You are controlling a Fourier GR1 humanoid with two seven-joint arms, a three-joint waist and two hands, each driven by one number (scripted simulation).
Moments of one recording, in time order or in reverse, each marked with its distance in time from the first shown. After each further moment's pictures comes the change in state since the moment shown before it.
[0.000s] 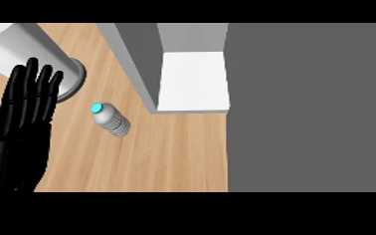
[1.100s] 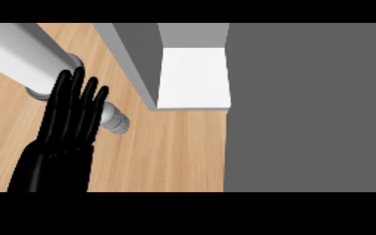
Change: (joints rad) left arm -0.050 -0.091 -0.348 -0.161 -0.089 0.394 0.444; right arm 0.338 -0.072 -0.053 -0.284 -0.327 0.207 0.226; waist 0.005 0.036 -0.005
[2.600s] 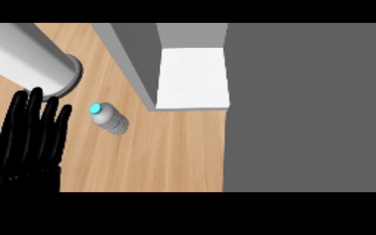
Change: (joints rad) left arm 0.111 0.046 0.004 -0.114 -0.160 0.121 0.144; right arm 0.069 -0.025 -0.145 -0.009 -0.099 0.088 0.025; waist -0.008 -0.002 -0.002
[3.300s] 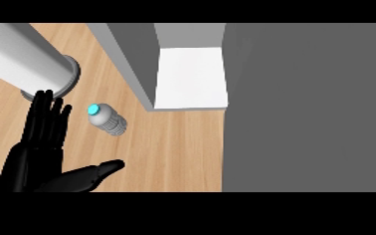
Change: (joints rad) left arm 0.094 0.058 0.221 0.271 0.241 -0.137 -0.278; right arm 0.082 0.005 -0.051 0.017 -0.053 0.085 -0.078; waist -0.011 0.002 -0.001
